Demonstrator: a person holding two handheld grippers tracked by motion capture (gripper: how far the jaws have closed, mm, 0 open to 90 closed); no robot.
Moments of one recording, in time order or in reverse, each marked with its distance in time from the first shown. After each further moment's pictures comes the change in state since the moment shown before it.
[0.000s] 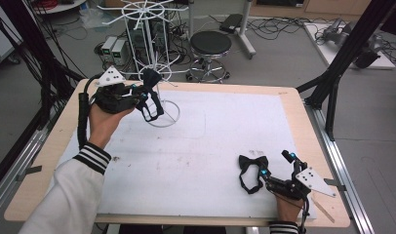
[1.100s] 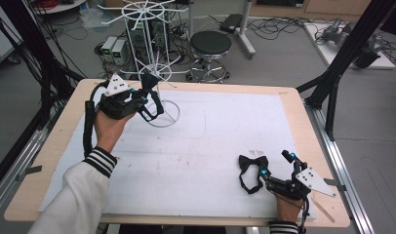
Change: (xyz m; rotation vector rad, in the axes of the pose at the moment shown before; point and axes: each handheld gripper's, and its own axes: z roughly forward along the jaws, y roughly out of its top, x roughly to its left) left arm -0.006 -0.020 0.011 0.029 0.137 0.040; right arm 0.000 0.000 0.000 0.001 0.000 0.000
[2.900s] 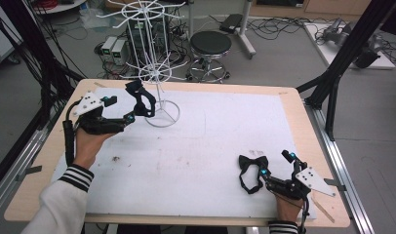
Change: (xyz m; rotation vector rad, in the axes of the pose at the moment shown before) left arm 0.026 -0.066 -0.036 -0.184 -0.086 -0.113; right arm 0.000 0.000 0.001 0.006 -0.003 0.003
